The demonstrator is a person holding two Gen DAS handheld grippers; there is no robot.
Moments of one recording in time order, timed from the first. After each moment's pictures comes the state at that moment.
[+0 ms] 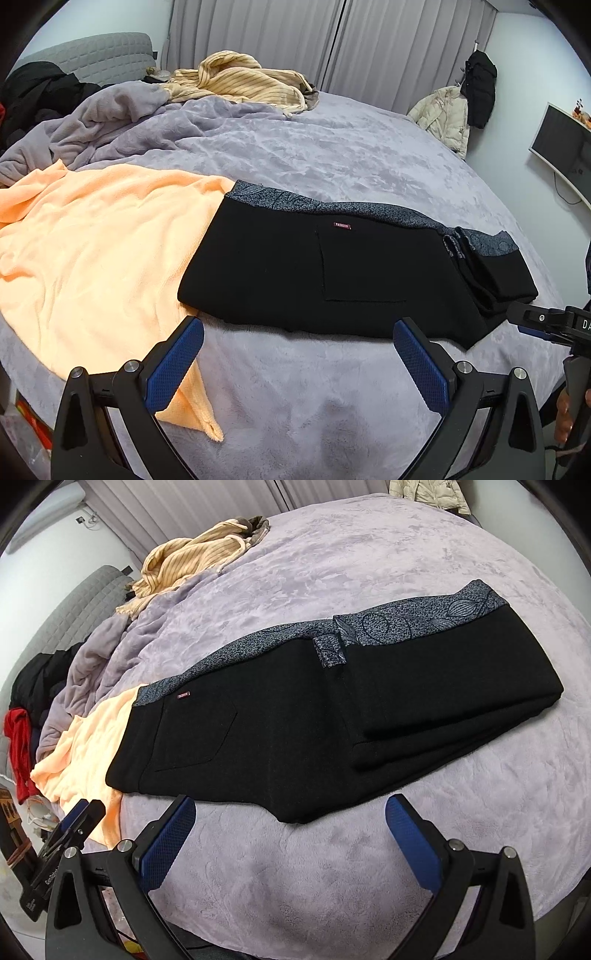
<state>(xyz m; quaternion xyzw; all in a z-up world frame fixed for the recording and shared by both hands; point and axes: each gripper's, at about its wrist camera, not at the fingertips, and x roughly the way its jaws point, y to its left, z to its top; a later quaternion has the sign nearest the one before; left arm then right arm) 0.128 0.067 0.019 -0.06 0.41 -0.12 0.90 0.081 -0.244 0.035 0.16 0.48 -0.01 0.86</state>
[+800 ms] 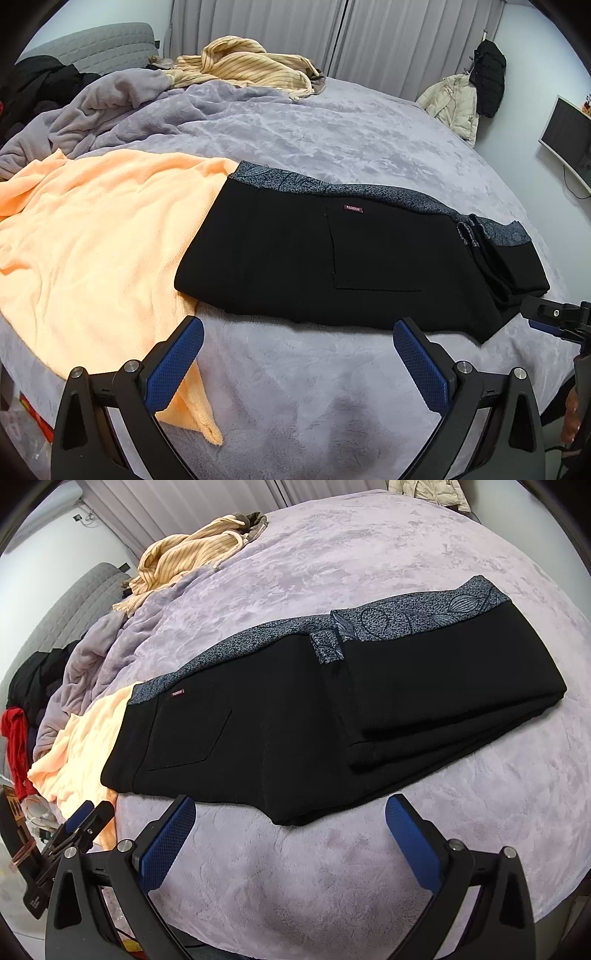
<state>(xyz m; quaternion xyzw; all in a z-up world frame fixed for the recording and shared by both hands) 0.136 0.064 0.004 -0.05 0.43 -0.10 0.89 0.086 -0.247 0.029 0.16 0.49 -0.01 0.86</state>
